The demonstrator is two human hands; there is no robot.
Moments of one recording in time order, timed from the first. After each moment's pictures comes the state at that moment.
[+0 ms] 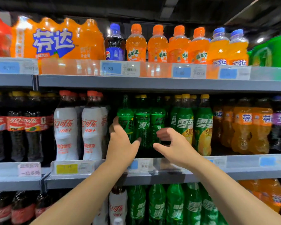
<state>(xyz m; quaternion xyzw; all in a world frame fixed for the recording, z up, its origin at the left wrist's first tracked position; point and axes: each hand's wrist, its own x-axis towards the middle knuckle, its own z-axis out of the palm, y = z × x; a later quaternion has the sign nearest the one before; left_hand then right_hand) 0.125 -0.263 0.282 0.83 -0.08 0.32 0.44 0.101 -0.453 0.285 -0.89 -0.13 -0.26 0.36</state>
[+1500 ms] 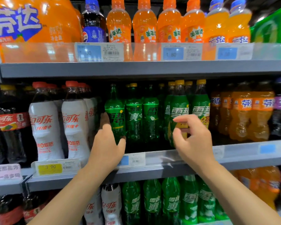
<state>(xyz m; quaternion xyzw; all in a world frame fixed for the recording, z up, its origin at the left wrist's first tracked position) 0.130 -0.247 0.268 0.87 -0.10 0.35 0.34 0.080 -0.483 0.269 -0.76 -0.13 -0.53 0.35</state>
